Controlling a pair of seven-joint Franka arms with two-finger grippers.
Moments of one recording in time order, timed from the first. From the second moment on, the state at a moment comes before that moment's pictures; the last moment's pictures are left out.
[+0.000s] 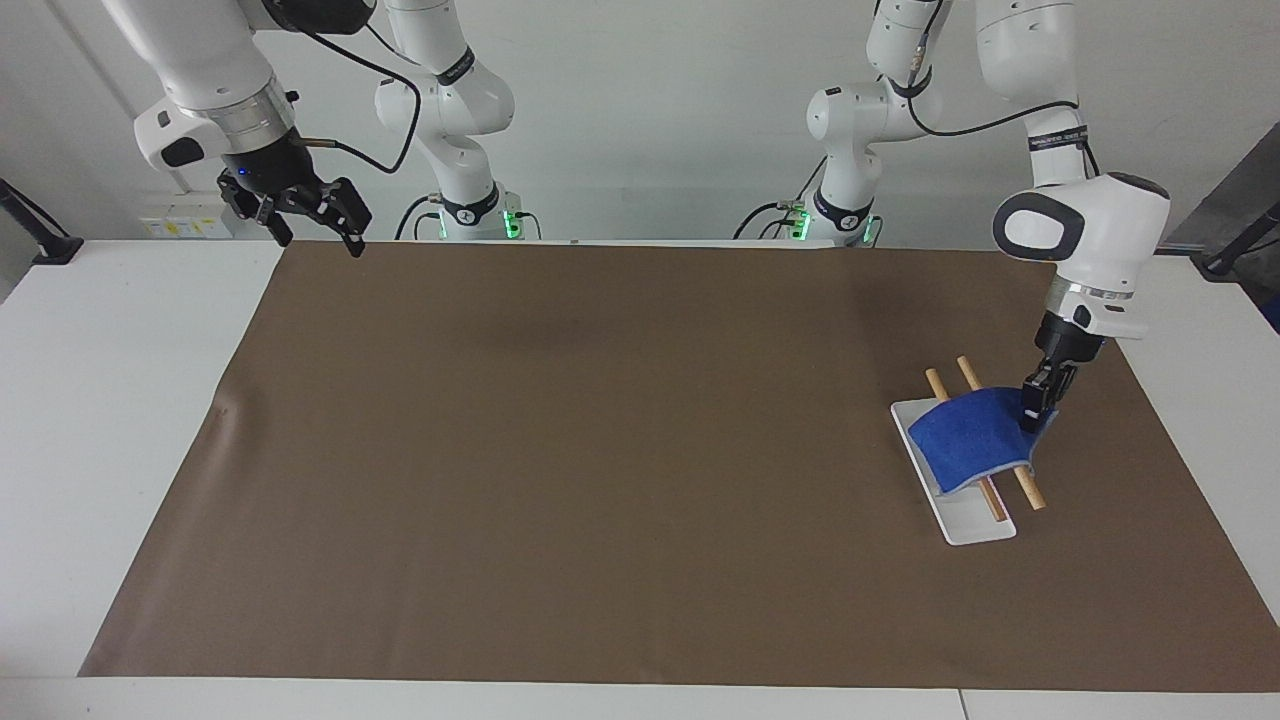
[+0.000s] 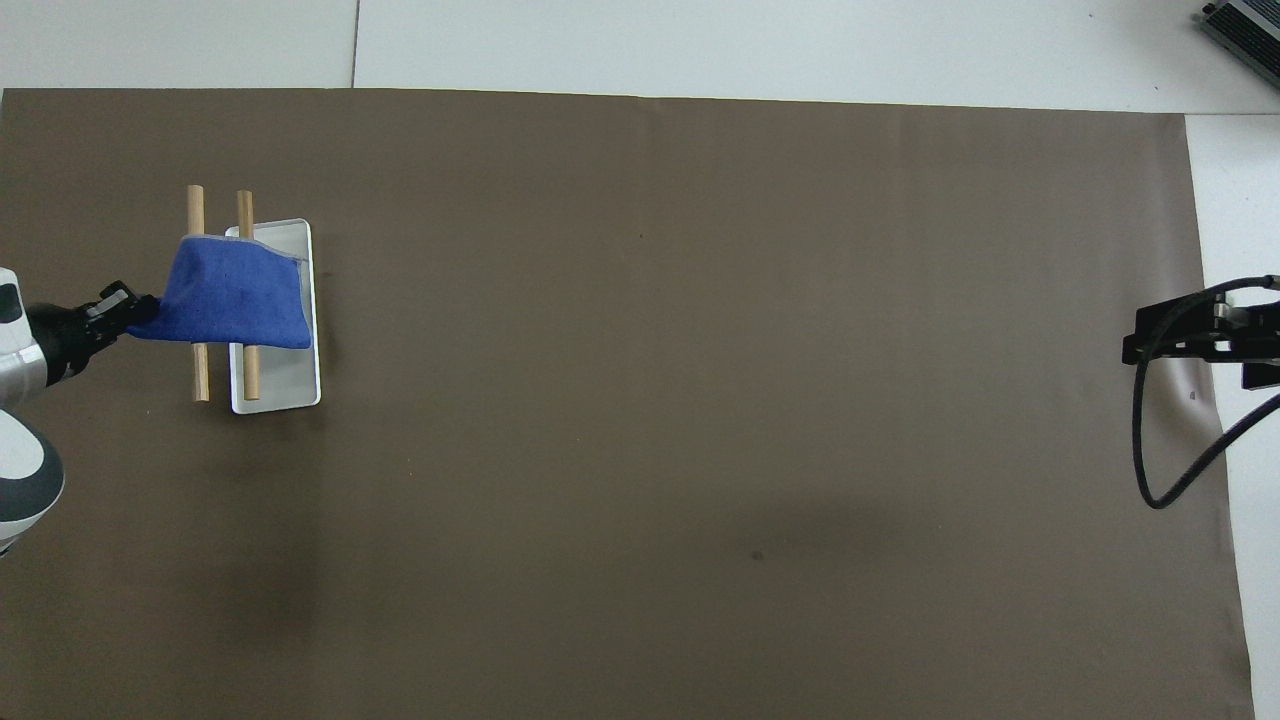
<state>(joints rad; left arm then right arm) 0.04 0.04 0.10 -2.27 -0.52 2.76 0.02 0.03 -0.04 -0.08 -1.57 0.01 1.48 0.14</state>
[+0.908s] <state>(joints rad) 0.04 0.06 0.10 -1.90 -0.08 2.05 -0.03 0.03 -0.07 -0.08 -1.61 -0.02 1.51 0.13</state>
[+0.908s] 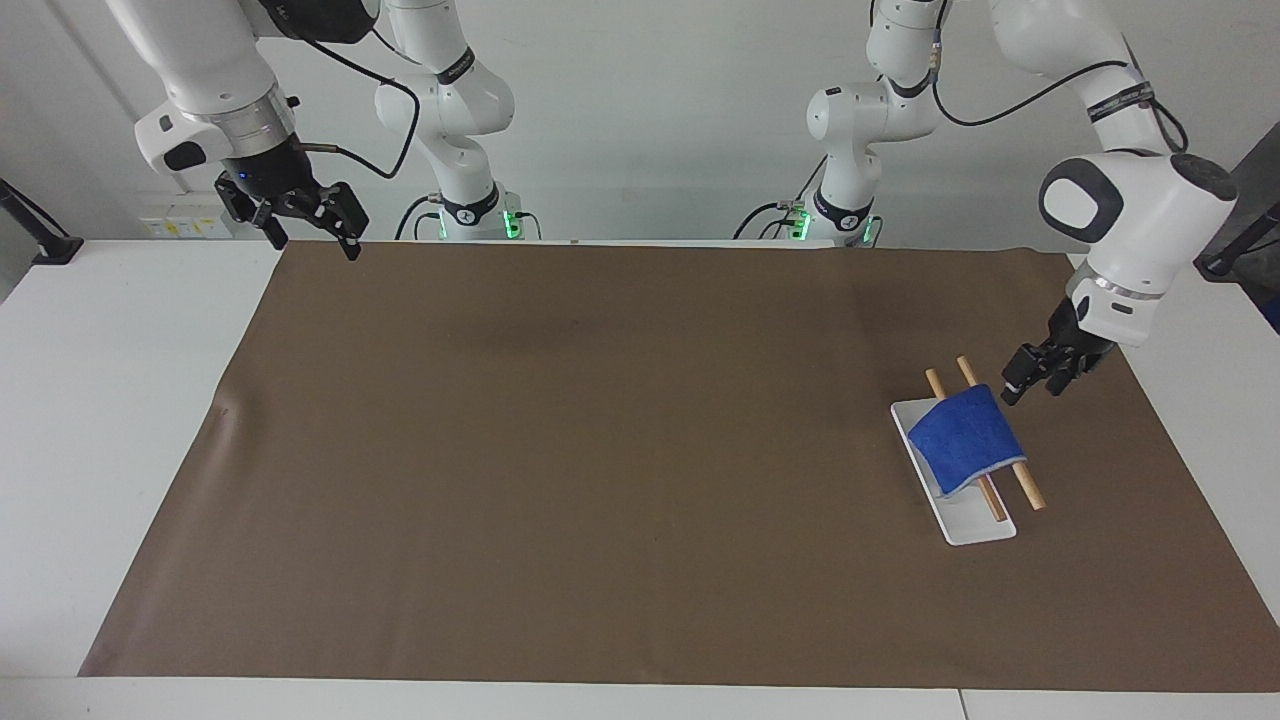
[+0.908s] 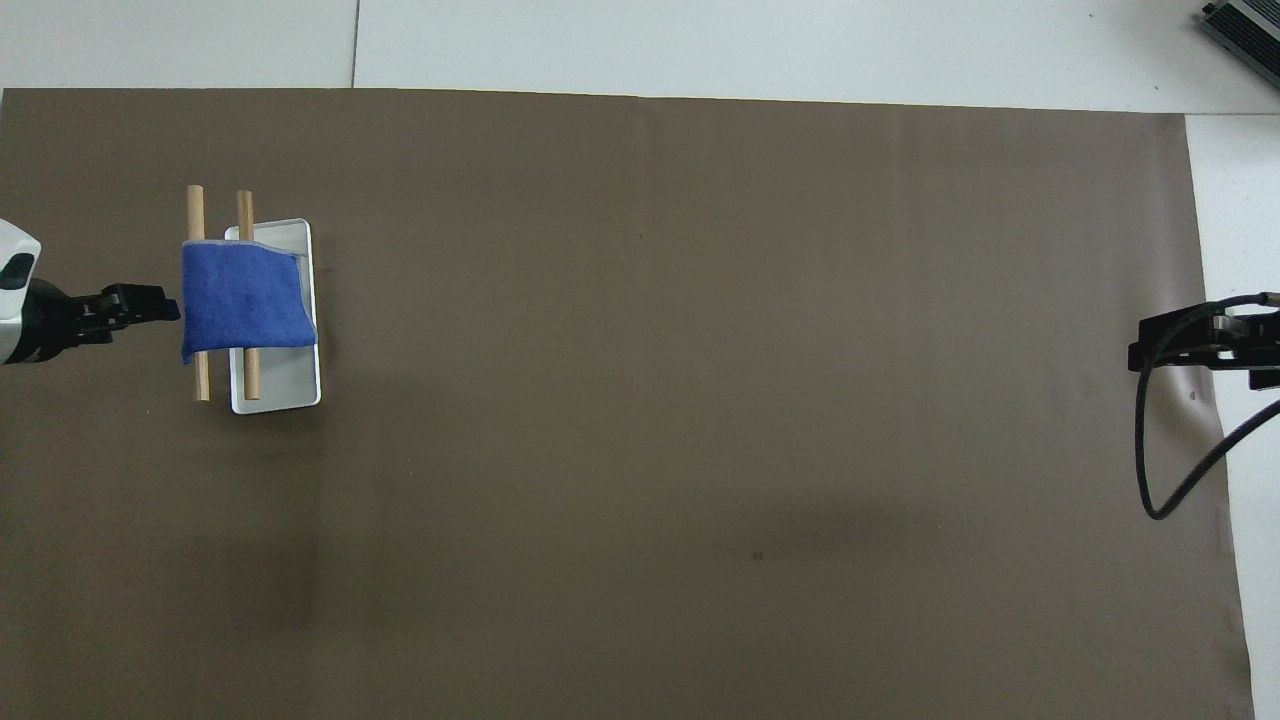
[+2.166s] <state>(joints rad) 0.04 -0.01 -0.09 -1.51 0.02 1.50 0.00 0.03 -0.08 -0.08 -1.61 -0.02 1.51 0.13</state>
